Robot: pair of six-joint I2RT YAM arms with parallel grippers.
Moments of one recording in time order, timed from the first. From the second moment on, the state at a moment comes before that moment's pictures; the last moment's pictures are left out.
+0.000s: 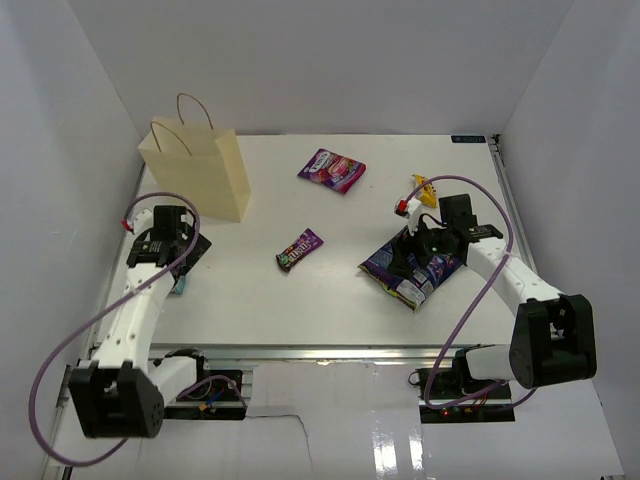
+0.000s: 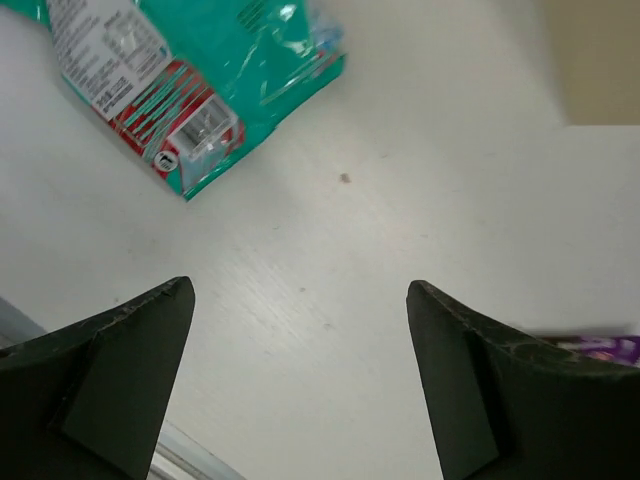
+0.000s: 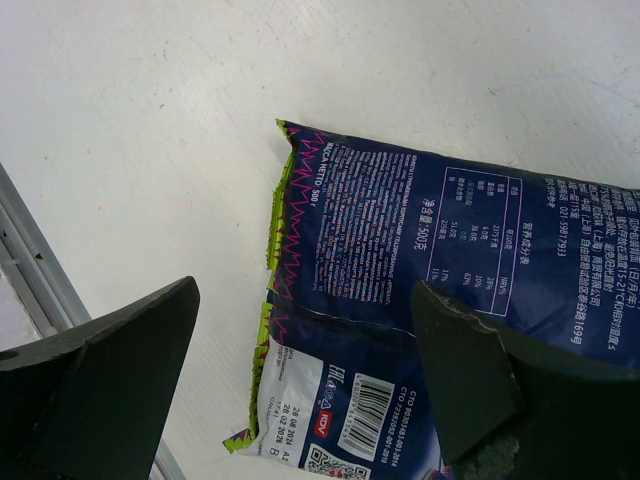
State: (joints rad) left arm -0.01 1.01 0.90 -0.80 -0.37 -0.83; right arm 0.20 1.32 0.84 -0.49 -0.70 -0.48
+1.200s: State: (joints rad) left arm 0.12 1.71 1.00 -0.51 -0.54 -0.28; right arm 0.20 1.33 0.84 -0.49 -0.70 -0.49
